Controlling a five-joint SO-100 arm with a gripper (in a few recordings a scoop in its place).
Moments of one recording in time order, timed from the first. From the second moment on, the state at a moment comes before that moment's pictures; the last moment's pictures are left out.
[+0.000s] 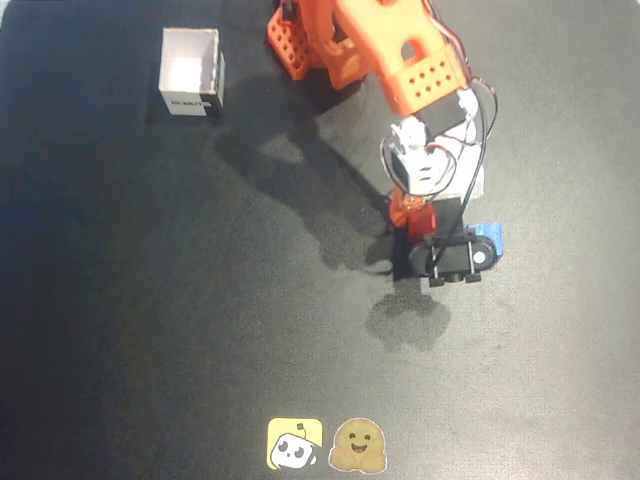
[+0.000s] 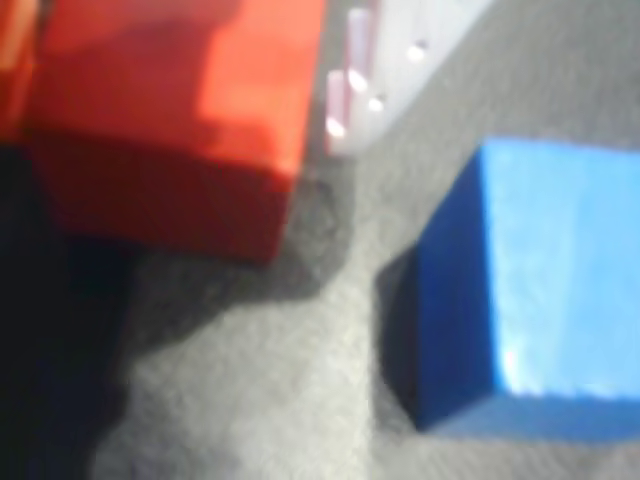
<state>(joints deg) -31.7 96.9 129.8 45.5 119.1</state>
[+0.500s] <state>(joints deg) -31.7 96.2 129.5 44.7 119.7</state>
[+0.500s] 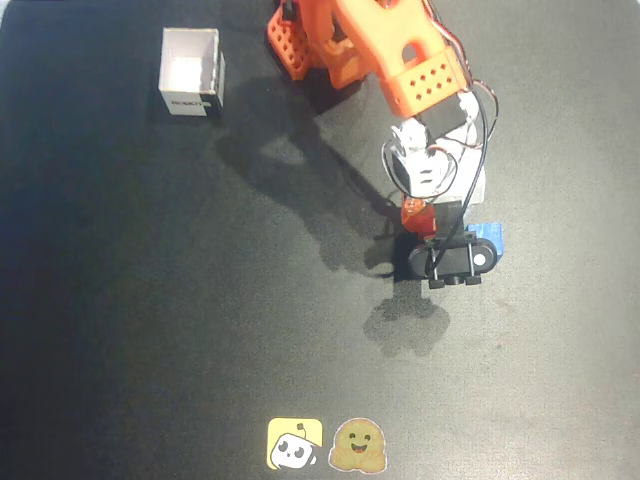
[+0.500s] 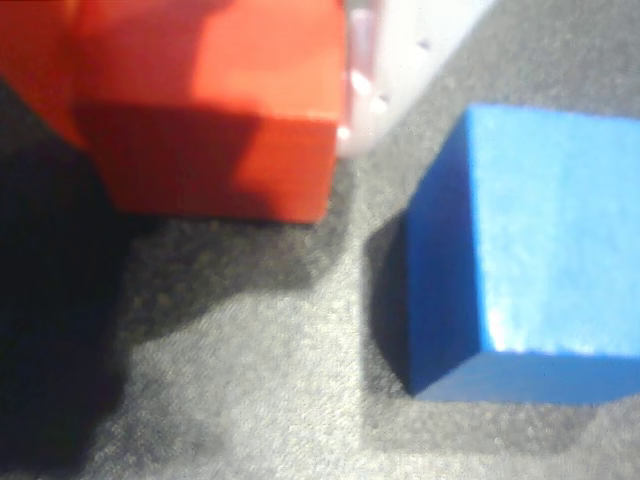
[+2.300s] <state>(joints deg) 26.5 125.0 121.1 73.1 75.1</state>
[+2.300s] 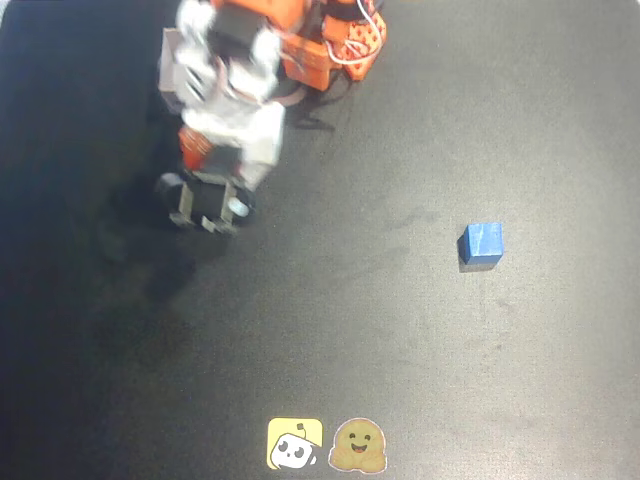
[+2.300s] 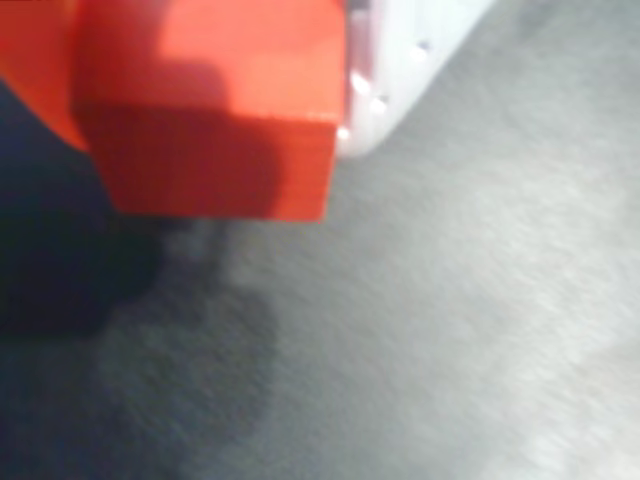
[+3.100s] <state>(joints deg) 50.4 132.5 120.0 83.8 63.5</state>
